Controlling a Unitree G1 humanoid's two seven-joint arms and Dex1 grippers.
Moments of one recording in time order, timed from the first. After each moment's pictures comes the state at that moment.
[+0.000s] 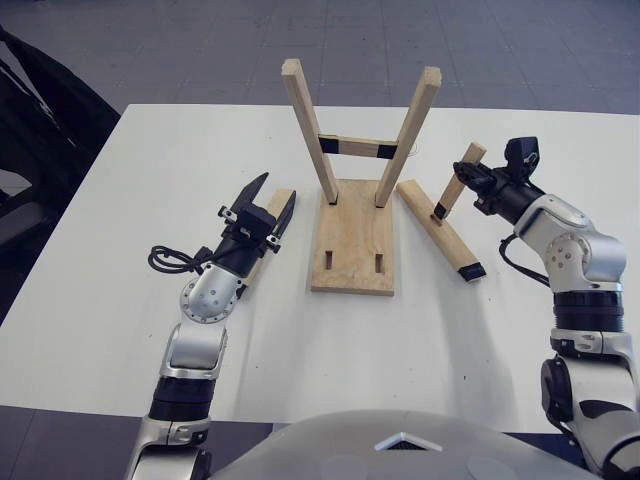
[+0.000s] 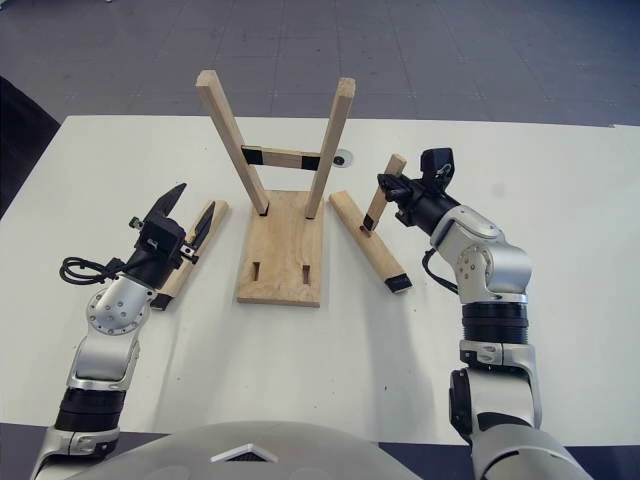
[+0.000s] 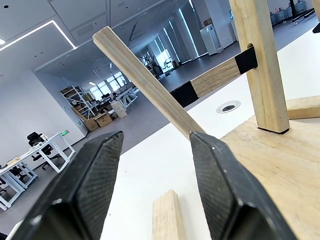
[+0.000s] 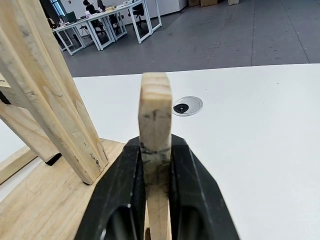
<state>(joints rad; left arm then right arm) 0.05 0.34 -0.04 -0.18 0.12 -0.15 -0.28 -0.42 -0.42 -0.10 0.14 0.53 0.63 0.42</state>
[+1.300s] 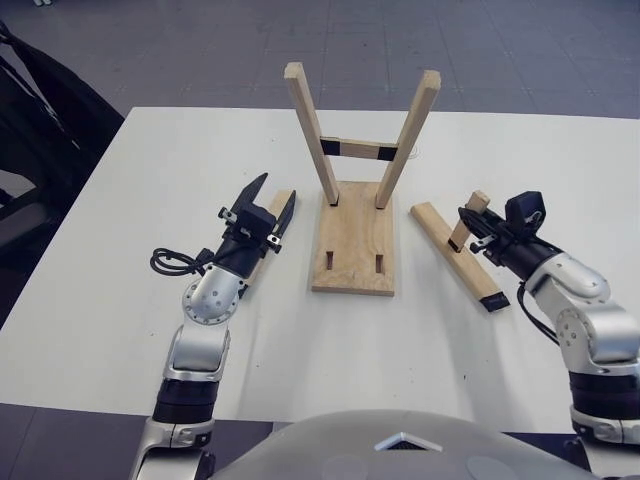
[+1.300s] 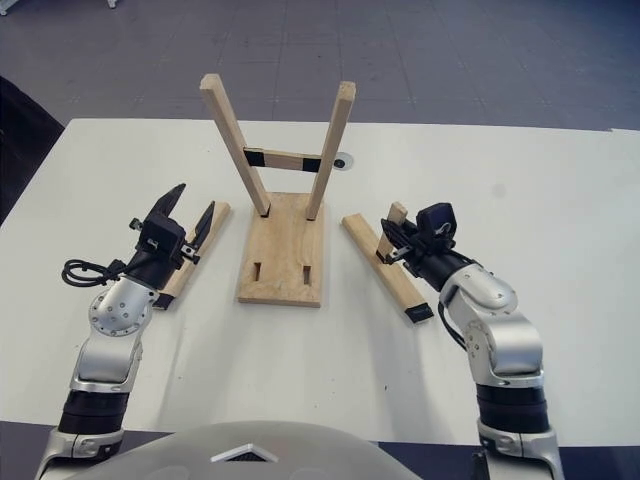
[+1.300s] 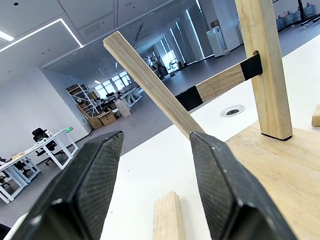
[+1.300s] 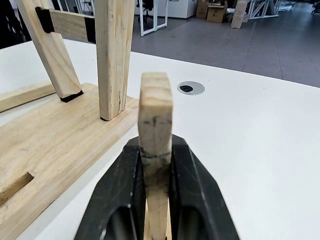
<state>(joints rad) 0.06 0.31 -0.04 -0.20 0.12 -0.13 -0.26 -0.05 -0.51 -0.05 -0.30 0.40 0.61 0.42</state>
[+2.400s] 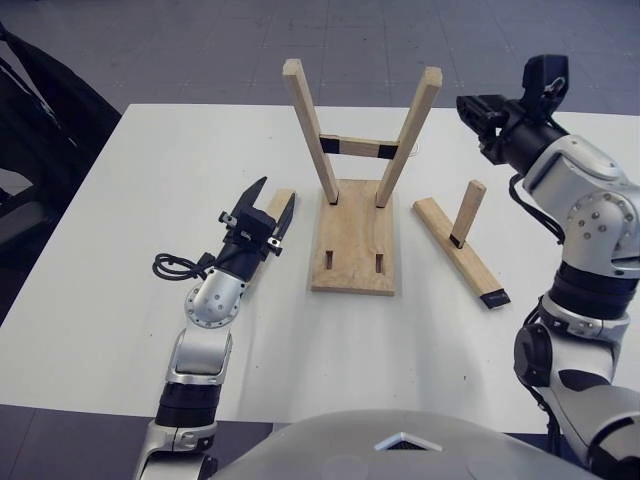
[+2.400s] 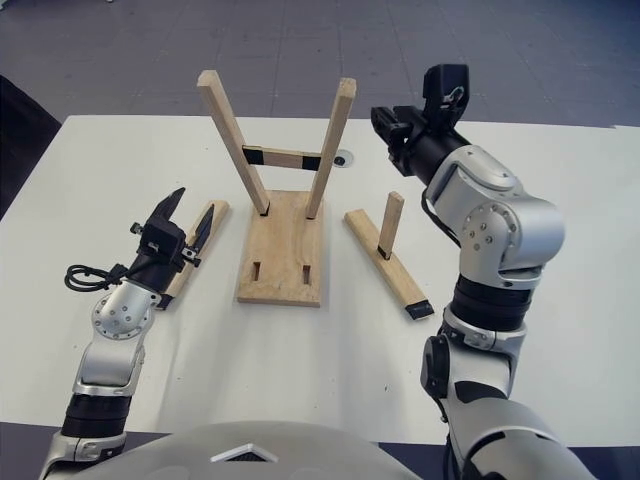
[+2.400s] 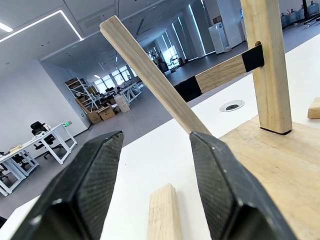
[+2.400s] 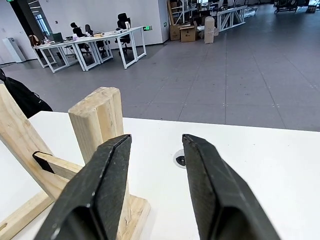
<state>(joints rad) 0.08 0.30 -0.04 -0.20 0.12 -0.13 -0.25 -0.60 -0.28 -0.21 -0.24 0.49 1.05 0.13</state>
